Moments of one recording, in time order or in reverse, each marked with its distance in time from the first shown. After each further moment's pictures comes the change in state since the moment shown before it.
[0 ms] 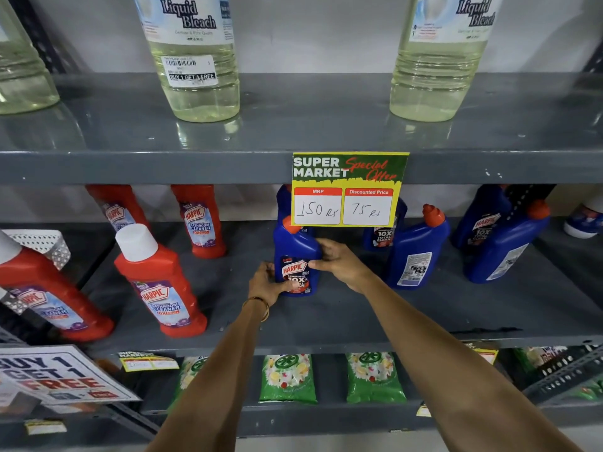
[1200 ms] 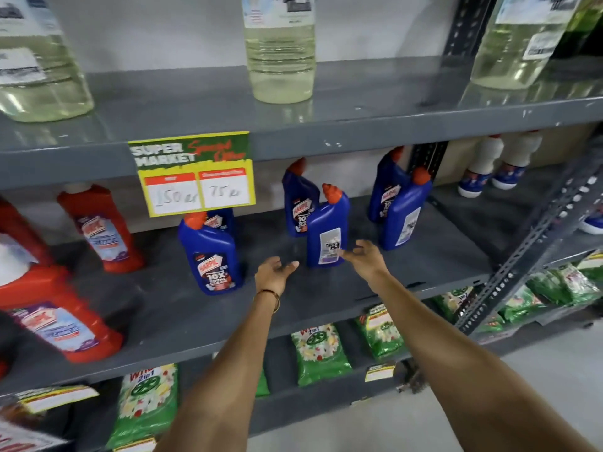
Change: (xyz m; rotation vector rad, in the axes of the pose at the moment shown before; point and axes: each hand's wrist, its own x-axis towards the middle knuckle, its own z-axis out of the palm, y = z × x) left_hand -0.050 0.047 0.146 0.006 -0.098 -0.028; right_hand -0.106 0.058 -0.145 -0.082 0.692 0.322
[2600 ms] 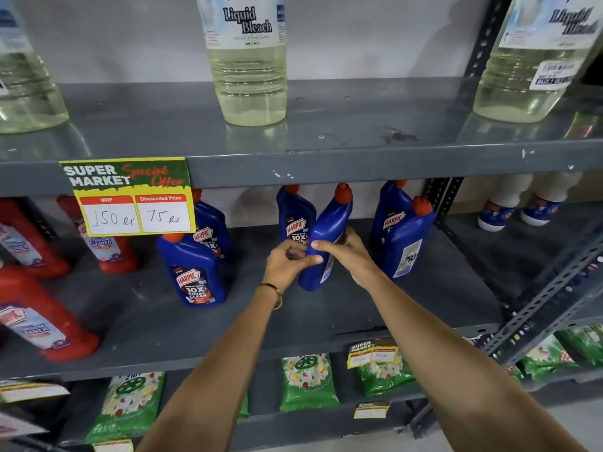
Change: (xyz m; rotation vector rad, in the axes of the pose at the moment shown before) left_hand 0.021 0.053 0.055 -0.156 -0.110 0.302; right_hand 0.050 -0.047 -0.017 0.271 -0.360 -0.257
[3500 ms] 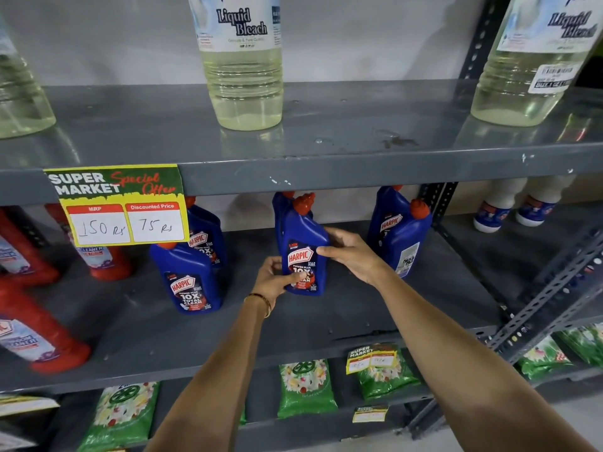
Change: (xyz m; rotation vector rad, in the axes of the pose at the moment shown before) left_hand 0.009 -0.031 -0.013 -0.240 -0.013 -0.249; right_hand 0.005 -0.008 -0.017 -0.028 -0.245 -0.011
